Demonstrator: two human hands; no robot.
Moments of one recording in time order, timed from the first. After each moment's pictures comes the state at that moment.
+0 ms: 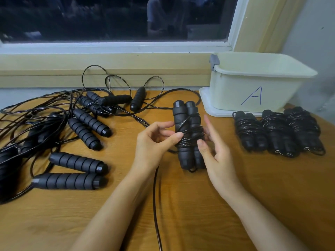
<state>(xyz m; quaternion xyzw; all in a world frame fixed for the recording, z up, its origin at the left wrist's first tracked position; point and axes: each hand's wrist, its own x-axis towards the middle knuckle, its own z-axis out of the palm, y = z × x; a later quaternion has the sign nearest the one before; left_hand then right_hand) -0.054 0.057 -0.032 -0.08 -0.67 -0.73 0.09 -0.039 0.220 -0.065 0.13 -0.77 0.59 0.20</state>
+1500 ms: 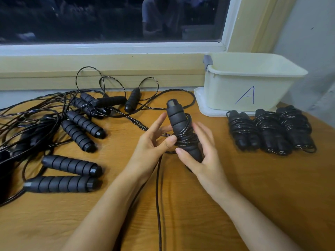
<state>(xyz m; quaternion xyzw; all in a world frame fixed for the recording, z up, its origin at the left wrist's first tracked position) -0.056 0.056 -0.040 -0.12 -0.66 -0.74 -0.03 -0.030 0.213 -0.059 0.15 -0.76 0.61 0.15</state>
